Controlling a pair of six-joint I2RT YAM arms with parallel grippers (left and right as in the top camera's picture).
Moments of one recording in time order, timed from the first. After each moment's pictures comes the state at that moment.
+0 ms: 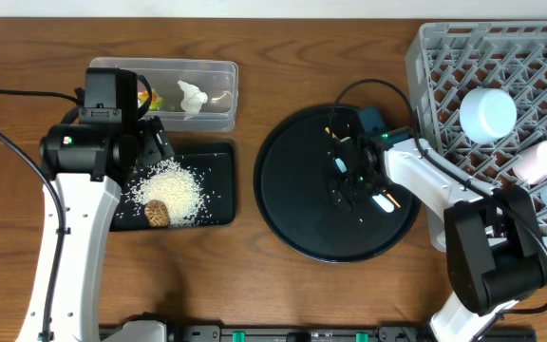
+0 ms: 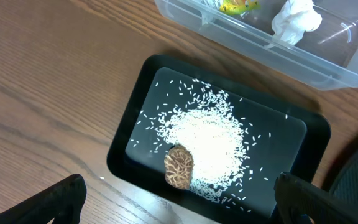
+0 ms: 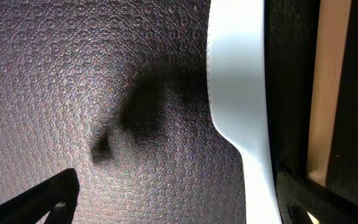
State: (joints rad) left arm -0.03 1.36 1.40 -1.19 -0.27 -0.40; right arm 0.36 1.85 1.12 -0.77 -0.12 -0.14
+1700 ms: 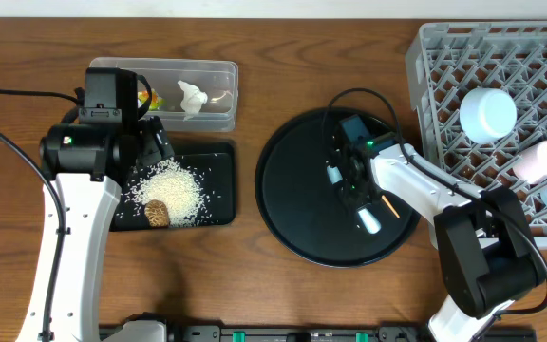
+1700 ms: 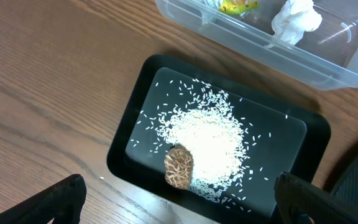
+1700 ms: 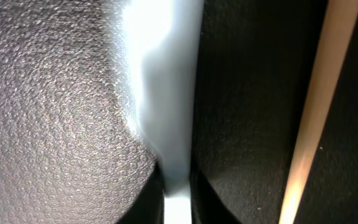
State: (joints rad) left arm -0.03 1.36 1.40 -1.19 -0.27 -0.40; right arm 0.44 1.85 1.11 -0.82 0.03 -0.04
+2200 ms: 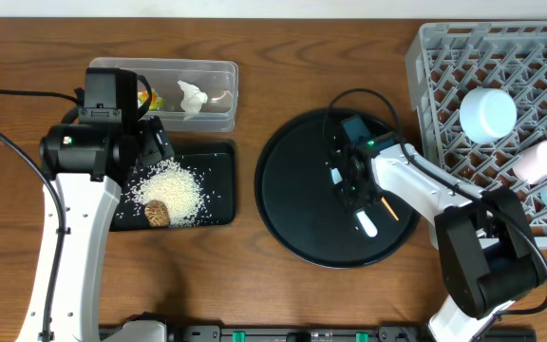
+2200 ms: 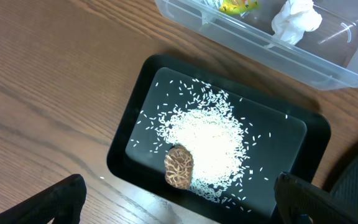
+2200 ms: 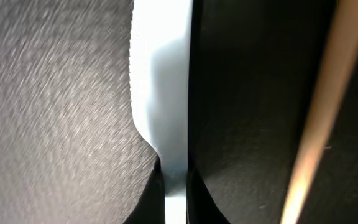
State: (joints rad) left arm -0.03 1.36 1.40 -1.19 -0.27 -0.40; right arm 0.44 1.85 1.11 -0.86 -0.02 -0.04
